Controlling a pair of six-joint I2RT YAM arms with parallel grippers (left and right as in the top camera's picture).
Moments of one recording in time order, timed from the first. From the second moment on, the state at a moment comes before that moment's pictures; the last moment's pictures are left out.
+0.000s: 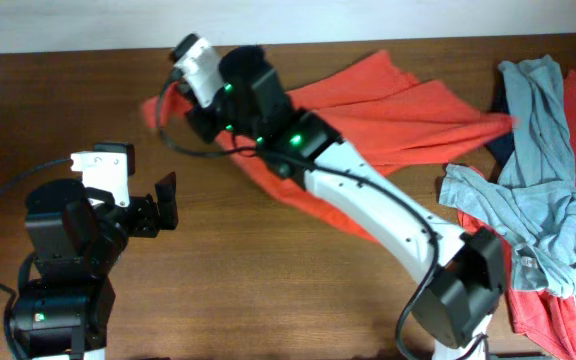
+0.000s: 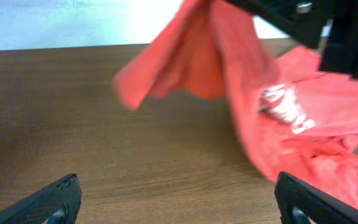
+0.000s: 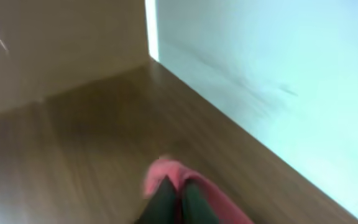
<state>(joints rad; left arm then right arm) 0.05 0.88 1.02 -0.69 0.15 0.04 0.75 1.97 1.86 -0.18 -0.17 -0.08</state>
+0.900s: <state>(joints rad) -0.34 1.40 1.03 -0.57 0.34 -0.10 0.14 1.75 1.88 -1.08 0.02 -0.07</state>
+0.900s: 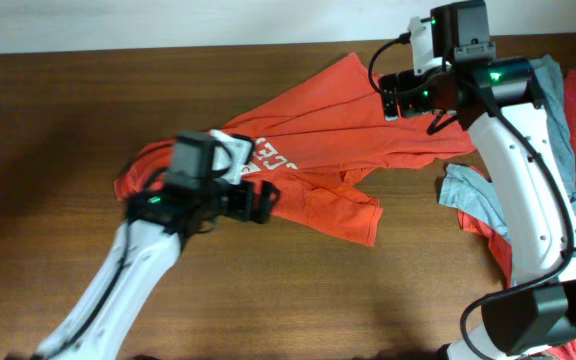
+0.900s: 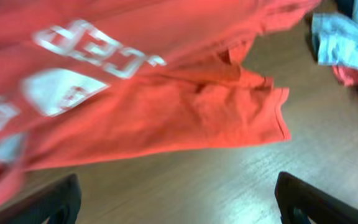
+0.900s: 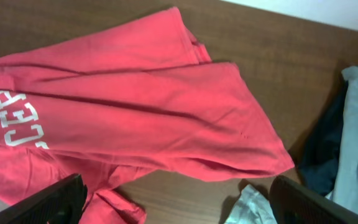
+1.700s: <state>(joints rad) -0.55 1.87 1.04 -0.22 0.35 -0.52 0.11 1.75 1.88 -1.16 0.01 -0.07</state>
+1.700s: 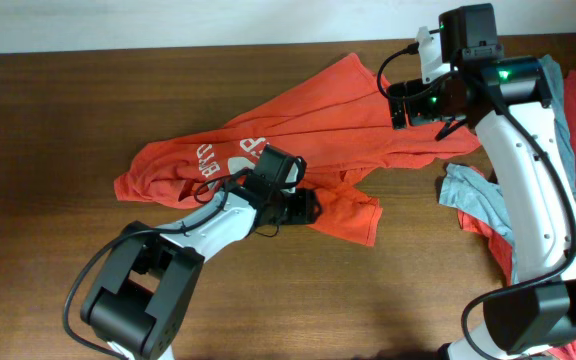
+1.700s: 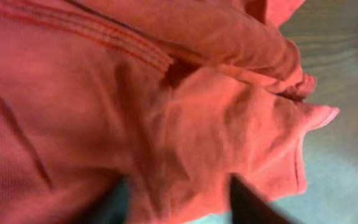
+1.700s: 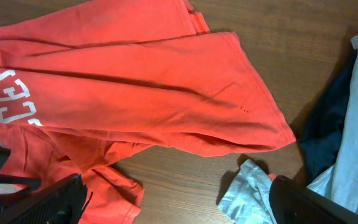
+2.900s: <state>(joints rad) -0.61 1.88 1.07 -0.43 0.19 -0.65 0.11 1.75 1.88 -1.18 0.01 -0.07</state>
